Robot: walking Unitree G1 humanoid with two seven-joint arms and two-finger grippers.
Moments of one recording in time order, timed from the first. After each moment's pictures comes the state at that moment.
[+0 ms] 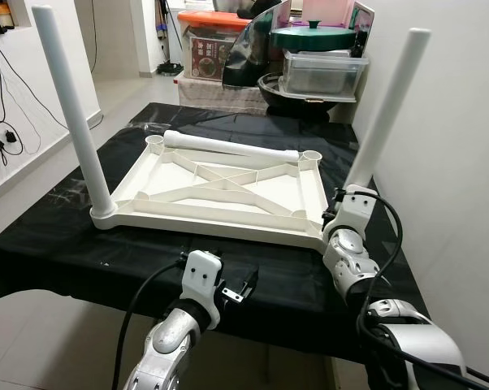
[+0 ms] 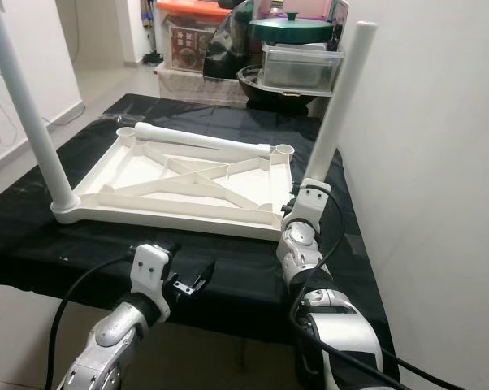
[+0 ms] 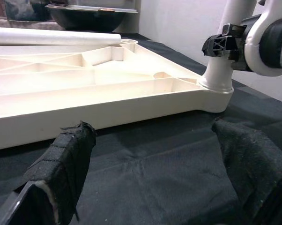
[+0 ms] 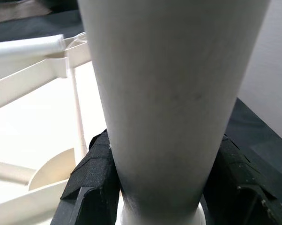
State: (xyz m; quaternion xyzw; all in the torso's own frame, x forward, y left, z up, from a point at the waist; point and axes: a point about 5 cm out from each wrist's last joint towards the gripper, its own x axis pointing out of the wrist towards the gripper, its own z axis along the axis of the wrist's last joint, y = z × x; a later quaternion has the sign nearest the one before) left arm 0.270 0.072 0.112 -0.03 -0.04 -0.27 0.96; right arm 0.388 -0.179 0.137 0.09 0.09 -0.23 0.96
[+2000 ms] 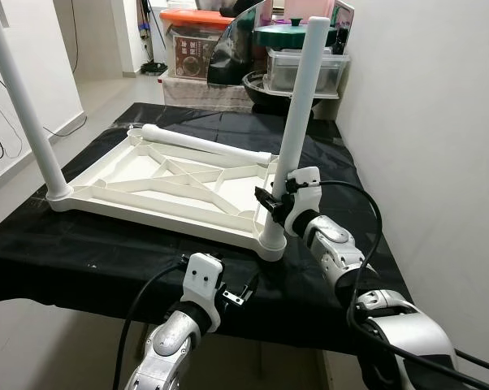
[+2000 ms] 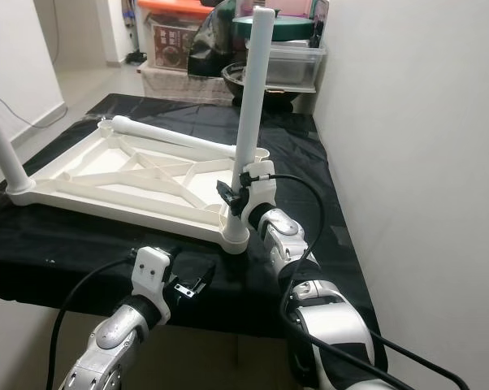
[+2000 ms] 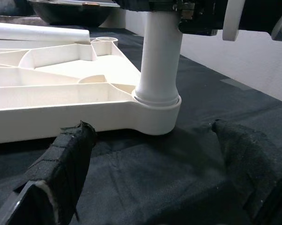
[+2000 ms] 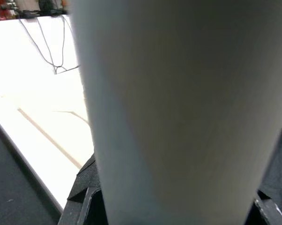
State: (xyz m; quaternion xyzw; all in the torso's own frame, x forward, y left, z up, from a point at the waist) left arm 0.267 0.071 0.108 -0.03 -0.03 -0.27 0.96; right arm 0.398 -0.123 0.166 0.03 0.01 0.20 0.98
